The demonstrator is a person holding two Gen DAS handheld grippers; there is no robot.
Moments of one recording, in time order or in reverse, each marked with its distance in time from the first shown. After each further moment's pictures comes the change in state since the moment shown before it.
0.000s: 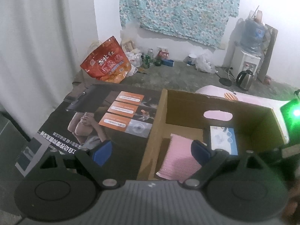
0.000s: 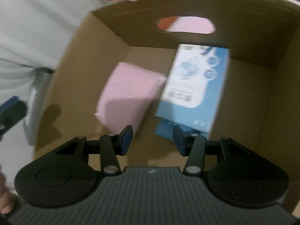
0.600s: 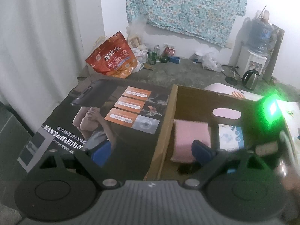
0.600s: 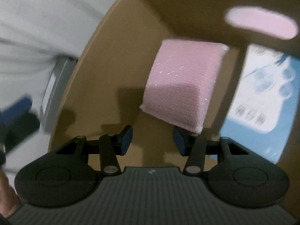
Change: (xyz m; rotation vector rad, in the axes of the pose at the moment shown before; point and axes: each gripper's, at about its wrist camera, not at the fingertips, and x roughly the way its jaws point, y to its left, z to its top) left arm 0.007 0.011 0.000 -0.020 0.027 0.027; right arm 0.039 0.006 0.034 -0.005 -0.009 0.074
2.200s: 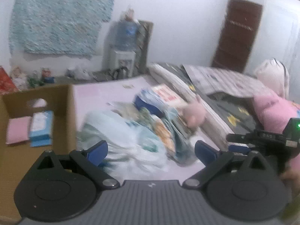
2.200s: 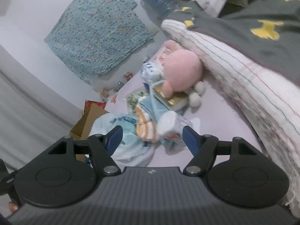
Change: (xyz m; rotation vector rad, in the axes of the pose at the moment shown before) left arm -0.168 -0.261 -0.166 0.354 -0.102 -0.662; right arm -0.362 -0.249 -0.517 0.511 -0.888 -0.126
